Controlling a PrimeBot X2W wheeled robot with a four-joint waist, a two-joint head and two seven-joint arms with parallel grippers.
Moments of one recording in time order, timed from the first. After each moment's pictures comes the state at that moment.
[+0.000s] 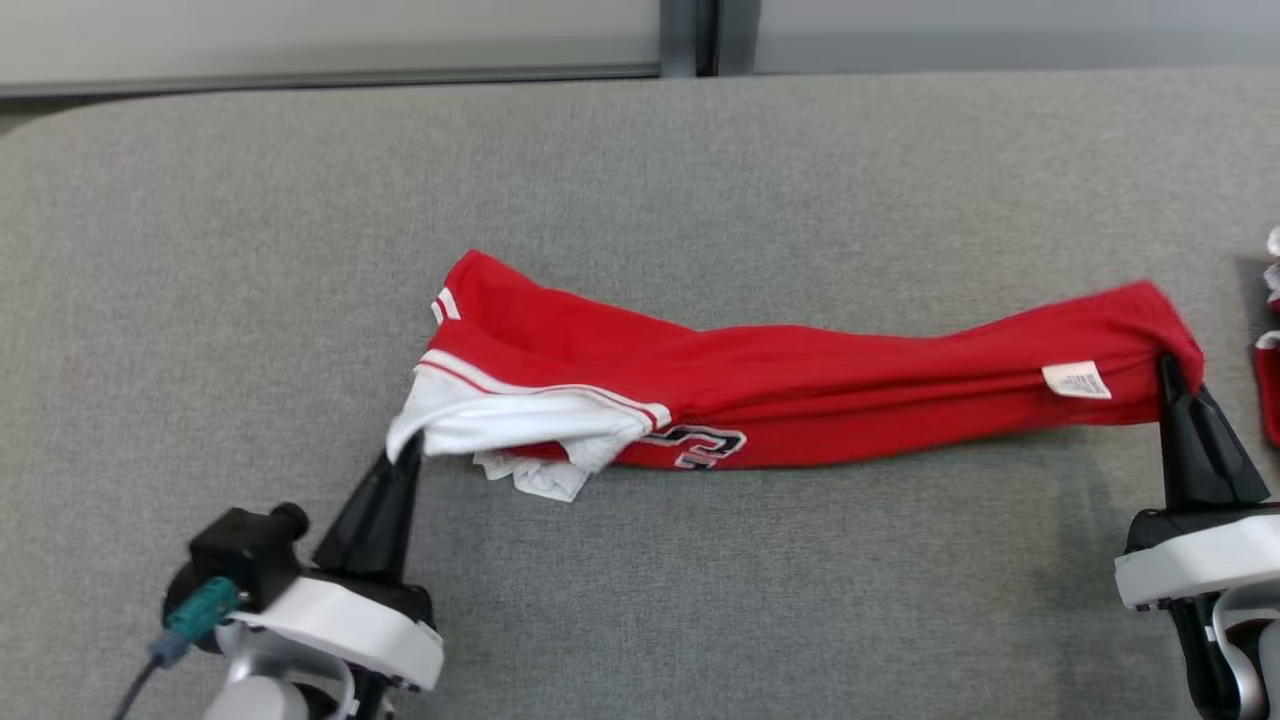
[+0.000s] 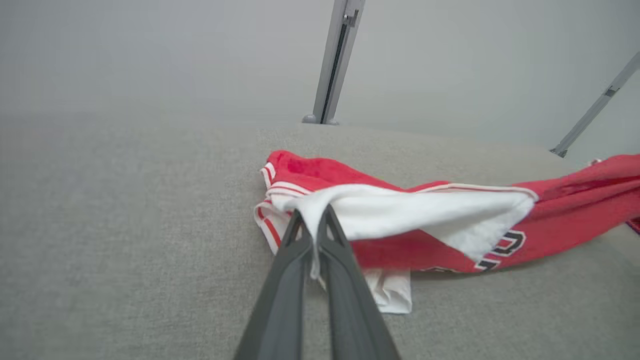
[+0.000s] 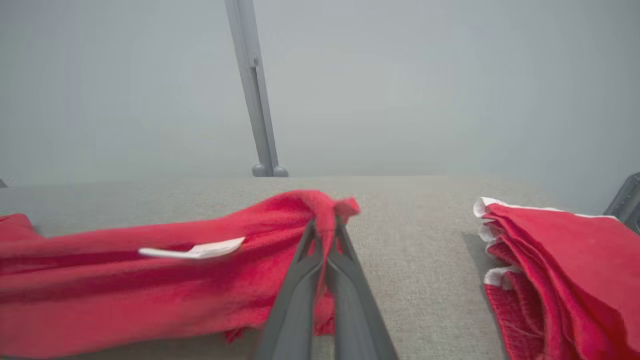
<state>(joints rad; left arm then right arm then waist) -0.09 0.20 -0.25 0.09 -0.45 -0.03 -0.12 -0.16 -0.23 -0.02 0.17 0.27 0.13 -0.12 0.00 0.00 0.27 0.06</state>
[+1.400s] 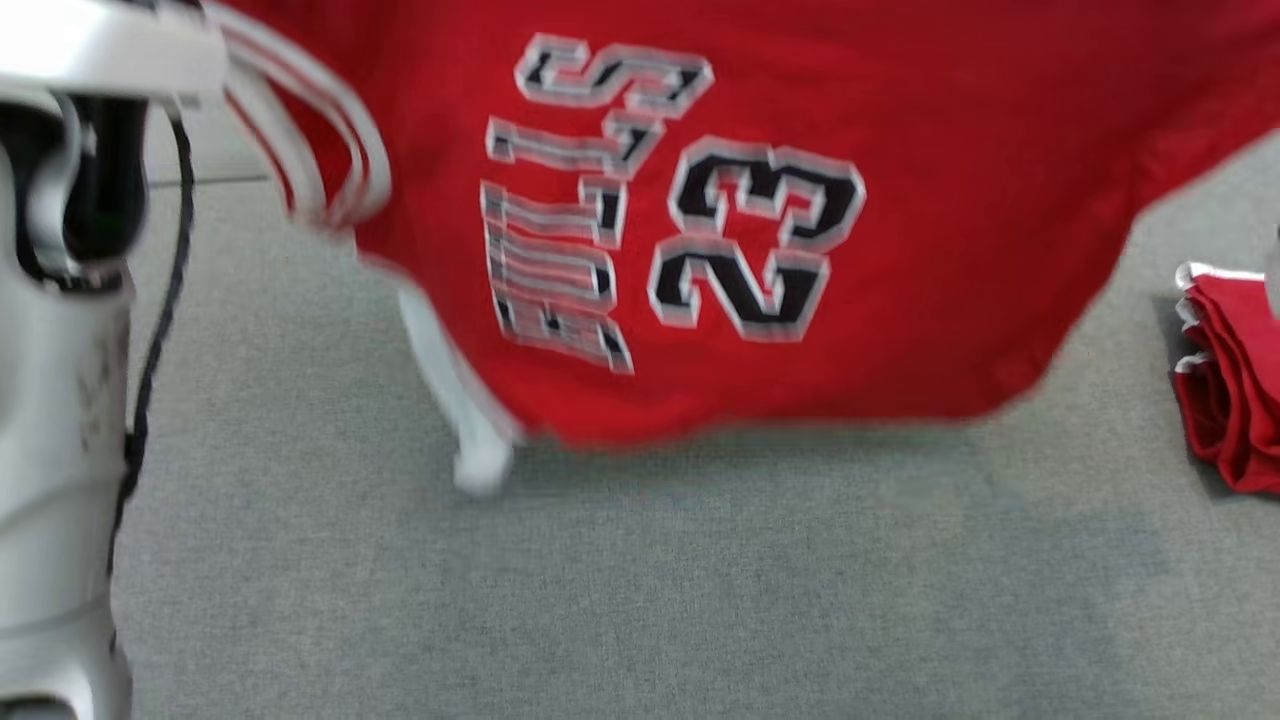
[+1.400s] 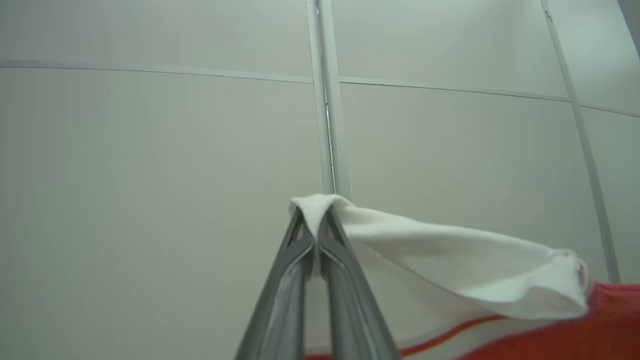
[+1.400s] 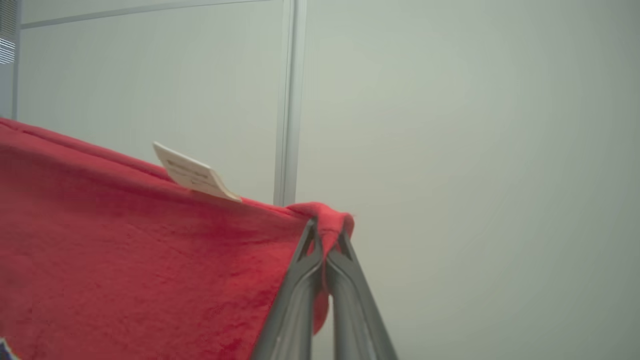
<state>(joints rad) -0.88 0.29 -0.15 0.08 -0.45 -0.04 -0.05 -0.49 -0.38 -0.02 -0.13 0.40 0.13 0.08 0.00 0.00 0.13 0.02</state>
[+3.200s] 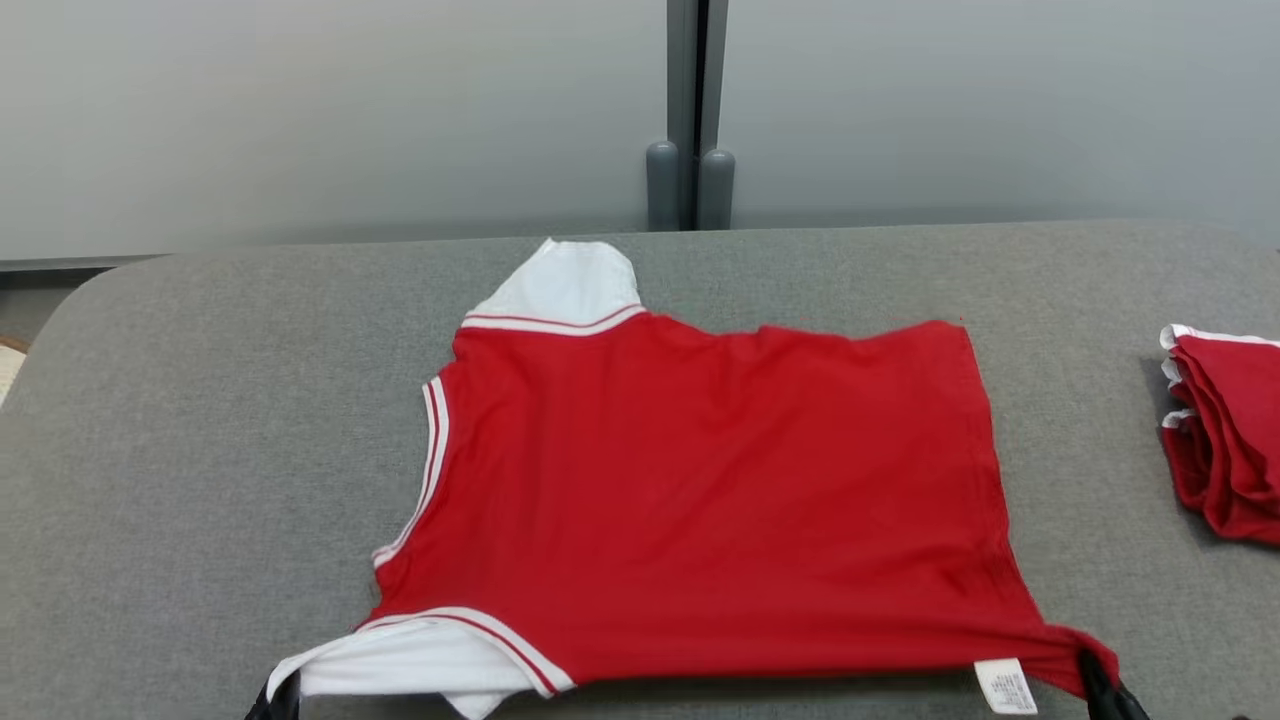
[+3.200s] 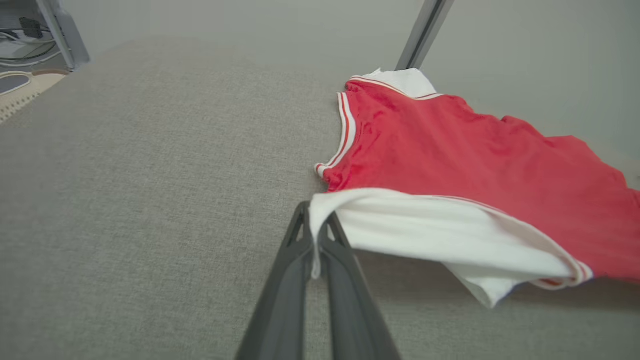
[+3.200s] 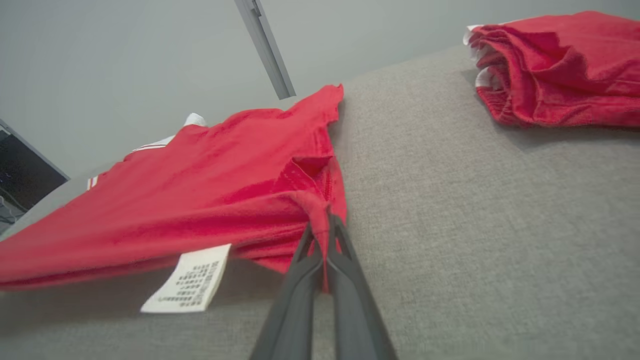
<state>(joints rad) 0.34 0.24 -0.08 -0.14 -0.52 0.14 0.07 0.21 -0.26 0.15 0.23 0.56 0.13 -0.20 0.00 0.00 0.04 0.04</state>
